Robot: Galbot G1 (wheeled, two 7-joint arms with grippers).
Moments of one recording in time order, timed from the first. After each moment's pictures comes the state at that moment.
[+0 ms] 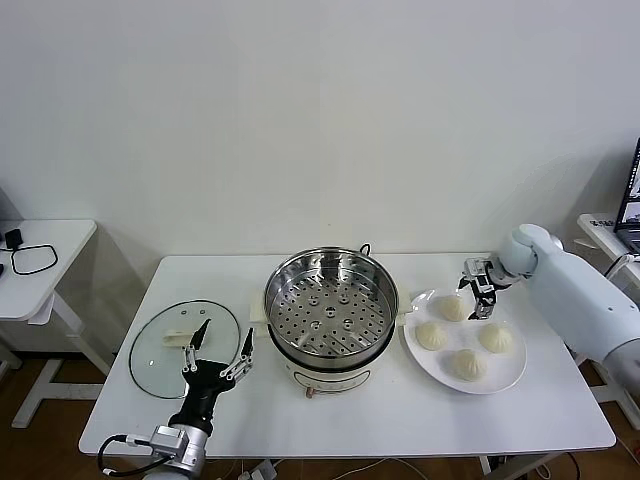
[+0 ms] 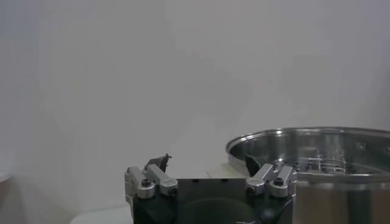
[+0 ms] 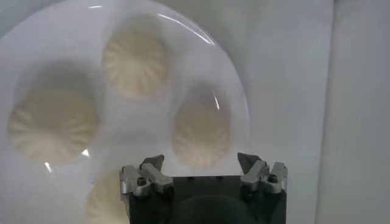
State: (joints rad) left arm 1.58 -1.52 -0.54 -2.07 0.05 -0.06 0.13; right arm -0.09 0.91 -0.43 0.85 -0.46 0.00 -1.12
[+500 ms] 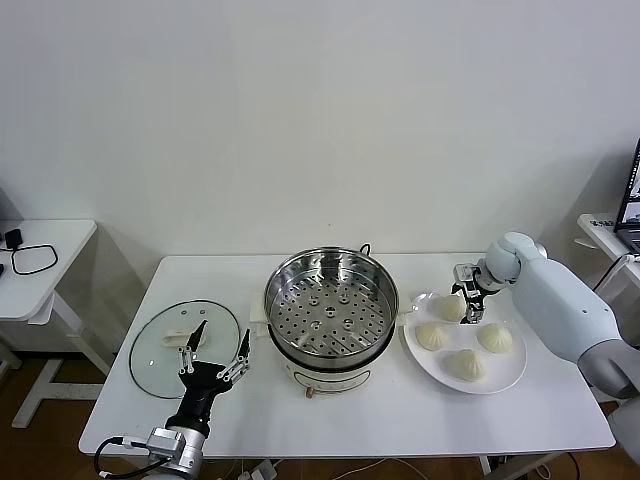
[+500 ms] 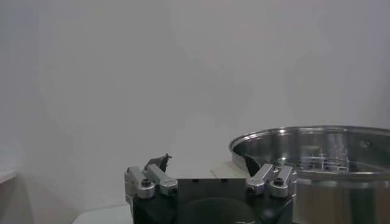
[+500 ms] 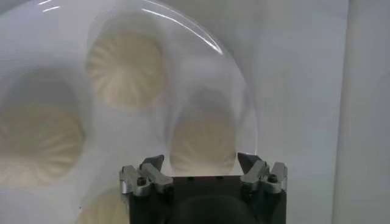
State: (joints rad) left arm 1.59 -1.52 -0.55 -2.07 0.05 -0.07 0.13; right arm -0.11 0.95 -0.38 0.80 -0.51 0.00 -1.09
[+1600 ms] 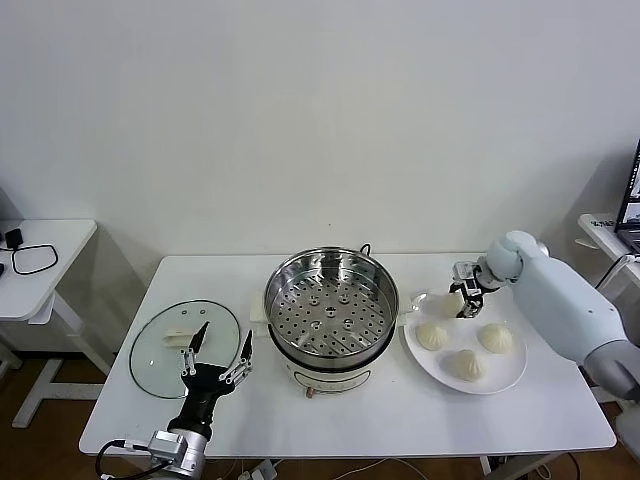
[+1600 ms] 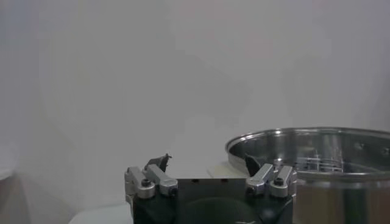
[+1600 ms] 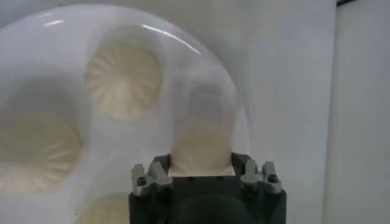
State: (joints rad) left arm 1.60 -1.53 -0.54 -2.08 0.05 -0.07 0.13; right arm -0.03 0.81 -0.51 0.99 -0.34 0.01 -1.13
